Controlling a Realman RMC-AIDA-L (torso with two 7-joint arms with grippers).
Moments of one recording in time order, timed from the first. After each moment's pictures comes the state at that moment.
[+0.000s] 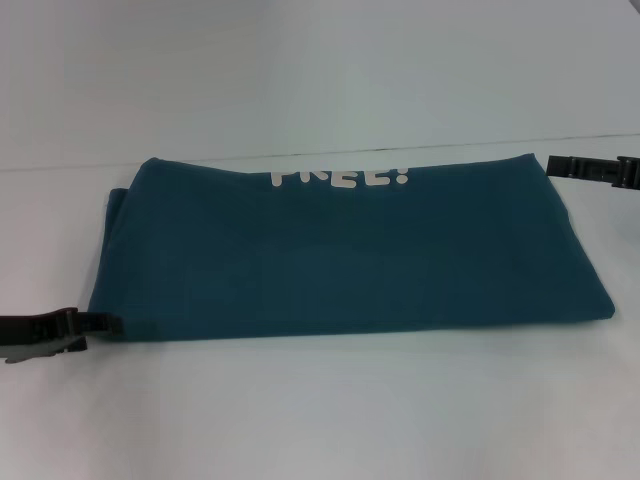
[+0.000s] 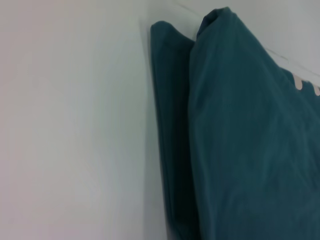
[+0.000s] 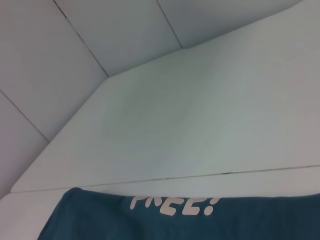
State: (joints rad) left arm -0.56 -2.08 0.63 0.82 2.48 1.24 -2.46; right arm 0.59 1.91 -0.46 -0.70 -2.13 -1.34 2.01
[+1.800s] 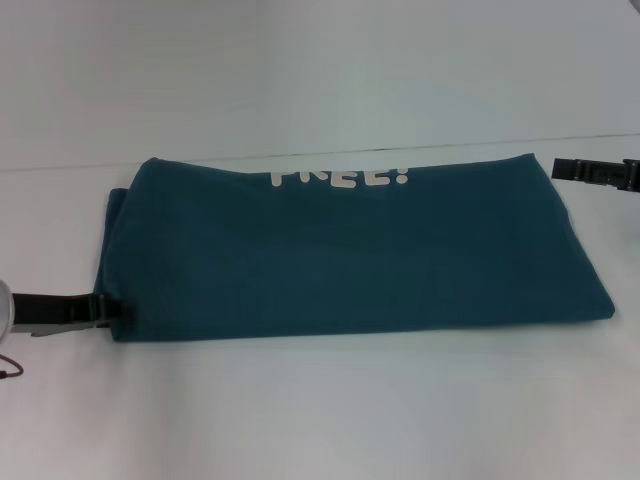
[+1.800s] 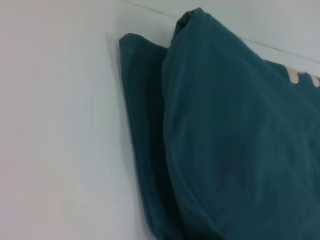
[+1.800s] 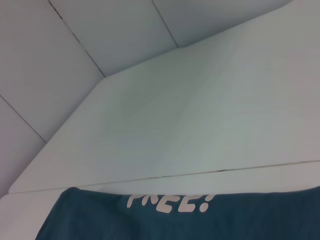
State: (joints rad) left arm -0.63 -2.09 0.73 0.77 2.51 1.11 -2.45; right arm 0.58 1.91 -0.46 -0.70 -2.13 -1.34 2.02
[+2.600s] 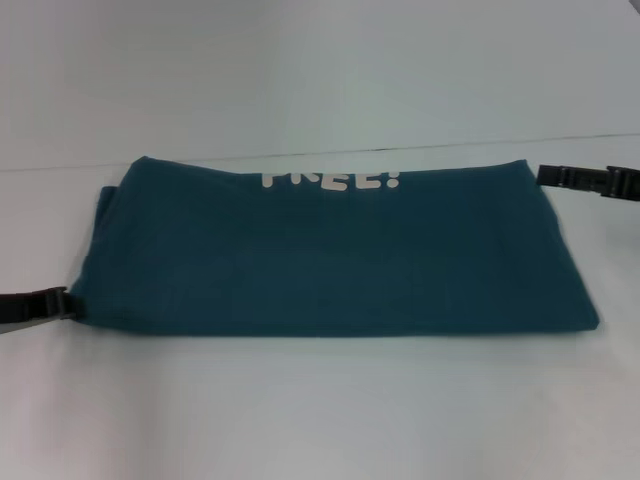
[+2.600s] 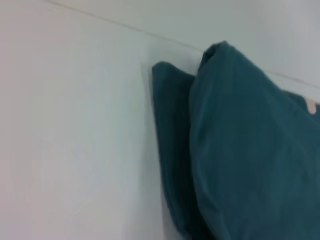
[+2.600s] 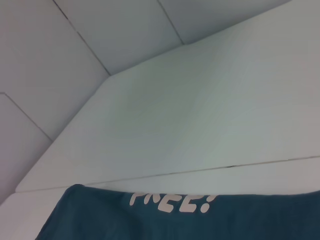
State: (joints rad) left arm -0.55 -2.10 0.71 0.88 2.47 1.12 -2.44; right arm 0.59 1.93 -0.47 -0.69 -2.12 -1.33 2.01
